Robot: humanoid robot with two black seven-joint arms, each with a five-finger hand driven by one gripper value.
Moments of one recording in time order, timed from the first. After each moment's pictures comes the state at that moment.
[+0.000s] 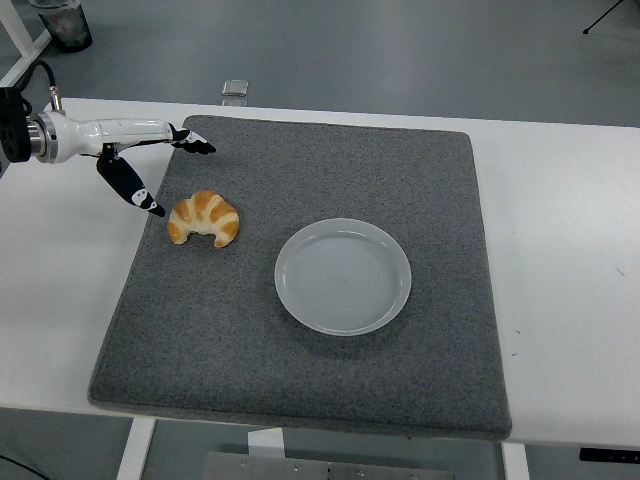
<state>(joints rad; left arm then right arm) -1.27 0.87 0.17 -1.13 1.05 -0.19 -0.41 0.02 0.00 -0.10 0.14 0.06 0.03 -0.02</state>
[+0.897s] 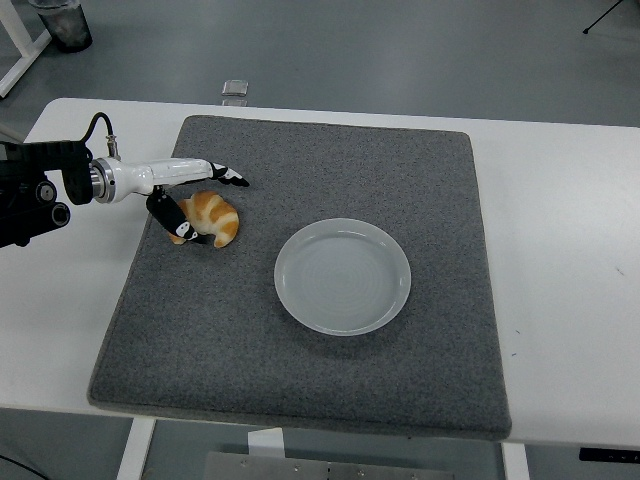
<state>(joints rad) -1.15 0.70 0.18 -1.03 1.08 -0.03 -0.40 0.02 0.00 -0.10 0.14 0.06 0.03 -0.02</state>
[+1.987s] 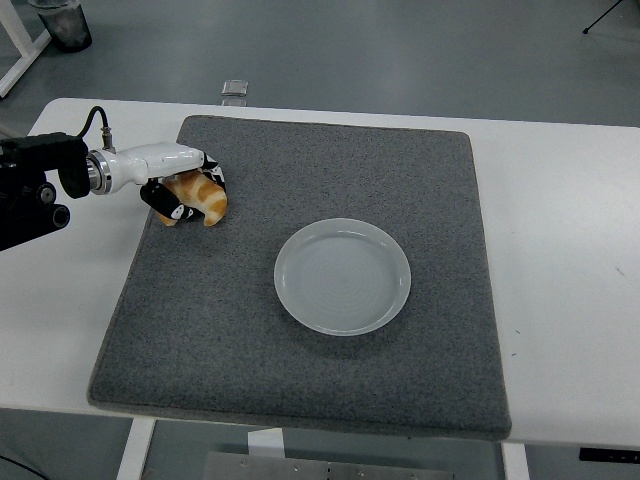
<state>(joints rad) -1.16 0.68 0.17 -0.99 1.20 0.09 -0.36 0.02 0.00 -0.10 0.14 0.06 0.03 -0.02</state>
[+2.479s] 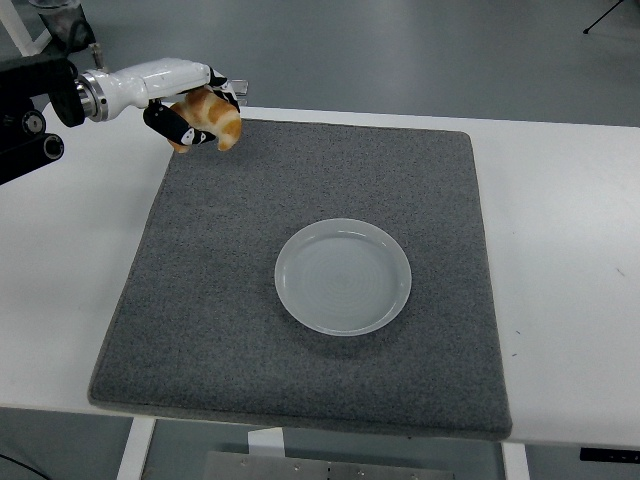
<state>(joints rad) -1.33 0.72 0.06 -1.01 1.19 0.04 -0.37 0.02 0.00 -0.10 0.14 0.06 0.03 -0.02</state>
